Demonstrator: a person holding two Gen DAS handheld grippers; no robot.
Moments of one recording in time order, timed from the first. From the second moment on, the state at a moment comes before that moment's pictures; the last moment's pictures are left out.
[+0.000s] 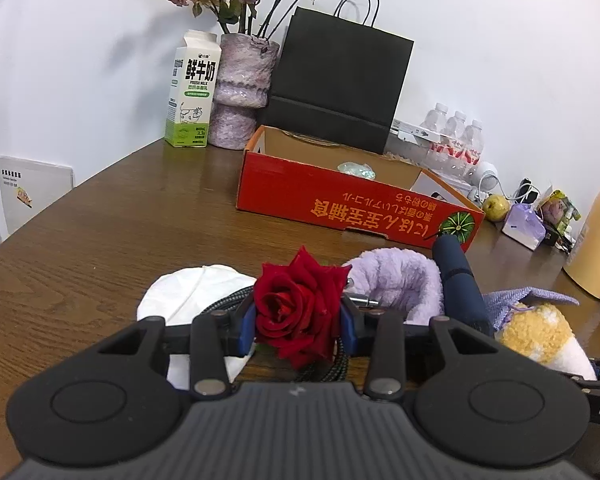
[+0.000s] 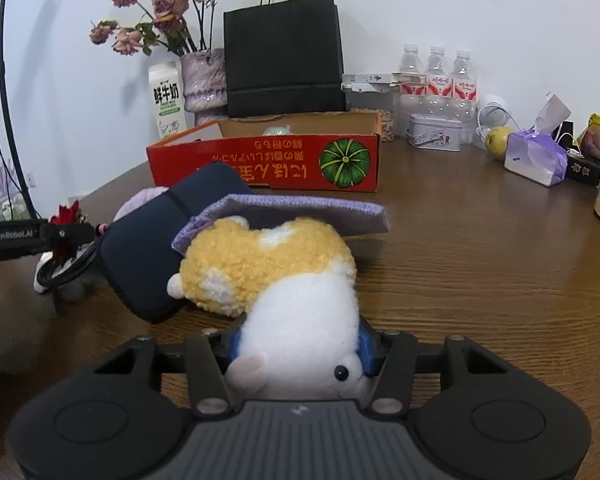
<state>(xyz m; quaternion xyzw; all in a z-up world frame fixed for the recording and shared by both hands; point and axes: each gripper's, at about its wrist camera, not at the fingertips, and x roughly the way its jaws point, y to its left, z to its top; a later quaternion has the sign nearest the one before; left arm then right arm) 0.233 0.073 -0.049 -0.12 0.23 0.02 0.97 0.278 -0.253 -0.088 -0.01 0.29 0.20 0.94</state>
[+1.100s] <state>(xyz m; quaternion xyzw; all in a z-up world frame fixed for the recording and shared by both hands) 0.213 0.054 -0.016 -0.11 0.21 0.02 0.97 0.237 -0.259 -0.027 0.00 0.19 0.22 0.96</state>
